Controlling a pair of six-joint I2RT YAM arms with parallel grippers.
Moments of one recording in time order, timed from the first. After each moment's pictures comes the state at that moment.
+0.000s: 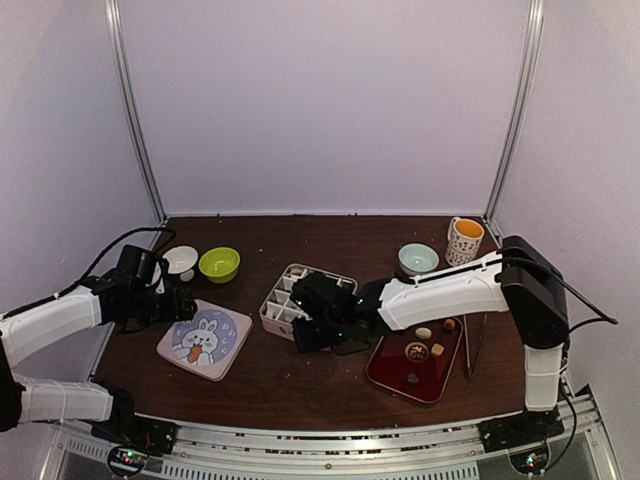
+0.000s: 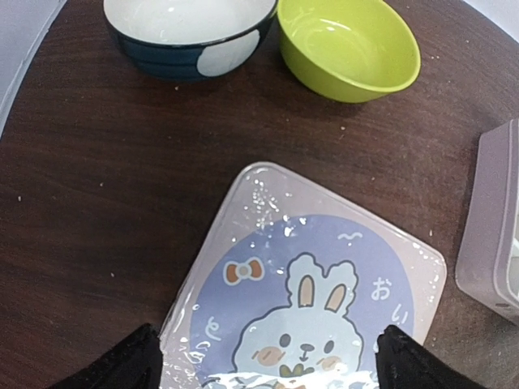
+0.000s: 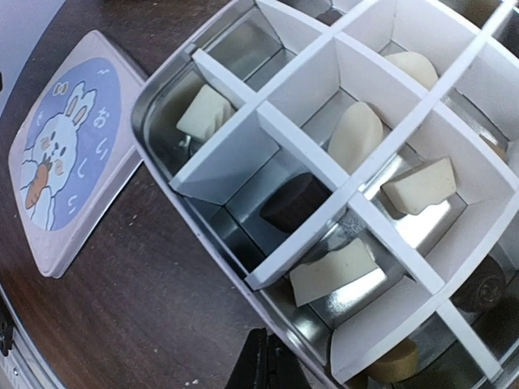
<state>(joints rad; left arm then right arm) -0.27 1.06 0.58 -0.44 -0.05 -0.41 1.13 2.02 1.38 -0.26 0.15 0.68</state>
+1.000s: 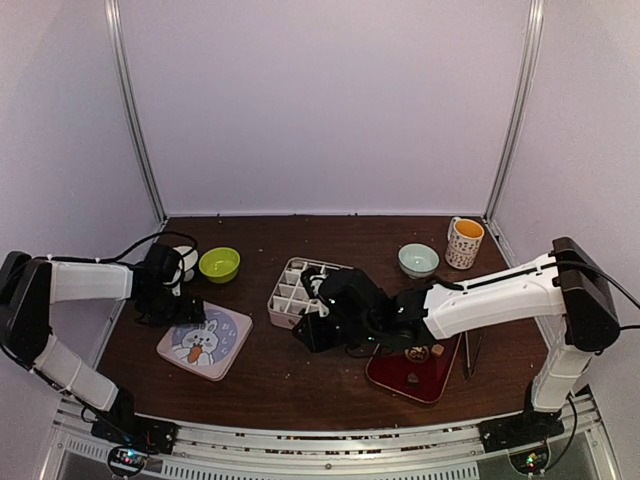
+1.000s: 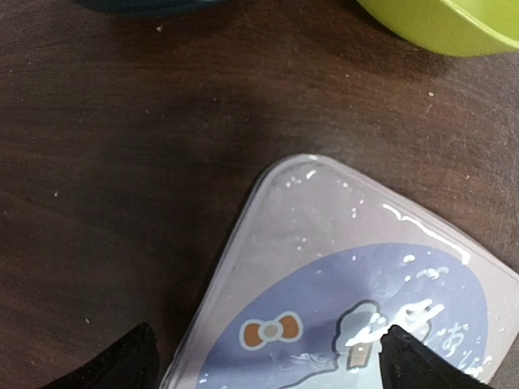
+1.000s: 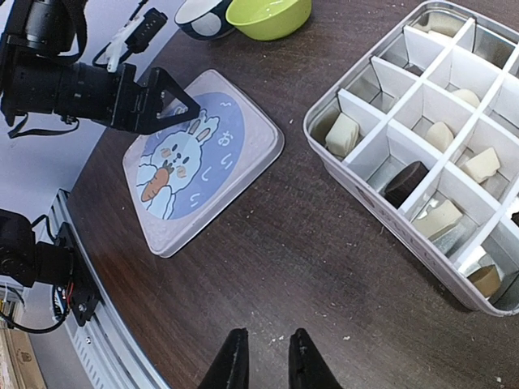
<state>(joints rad) -0.25 1.44 0.70 -0.40 -0.07 -0.36 1.17 1.77 1.13 -0.01 0.10 0.68</state>
